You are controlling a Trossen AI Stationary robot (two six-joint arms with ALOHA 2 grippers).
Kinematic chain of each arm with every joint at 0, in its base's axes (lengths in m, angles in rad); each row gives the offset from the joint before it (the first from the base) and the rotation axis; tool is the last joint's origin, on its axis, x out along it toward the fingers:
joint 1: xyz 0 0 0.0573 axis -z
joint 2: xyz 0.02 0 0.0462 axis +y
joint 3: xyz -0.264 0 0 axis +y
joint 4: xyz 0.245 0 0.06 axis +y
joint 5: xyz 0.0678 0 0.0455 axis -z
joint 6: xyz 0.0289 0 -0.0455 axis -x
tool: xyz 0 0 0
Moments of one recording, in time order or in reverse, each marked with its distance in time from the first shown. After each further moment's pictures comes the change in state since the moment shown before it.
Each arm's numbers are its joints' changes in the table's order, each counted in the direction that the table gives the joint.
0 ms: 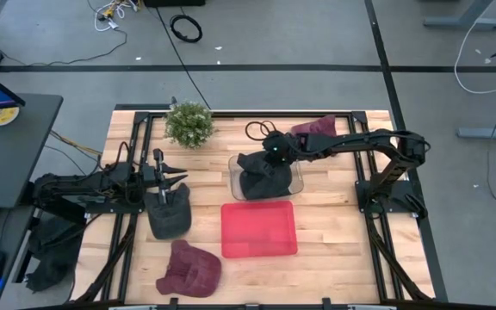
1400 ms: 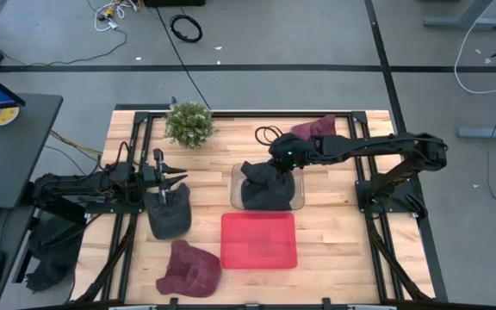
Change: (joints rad) left arm 0.000 0.000 0.000 0.003 0.000 0.000; right arm -0.074 -0.234 0.016 0.018 -0.029 0.142
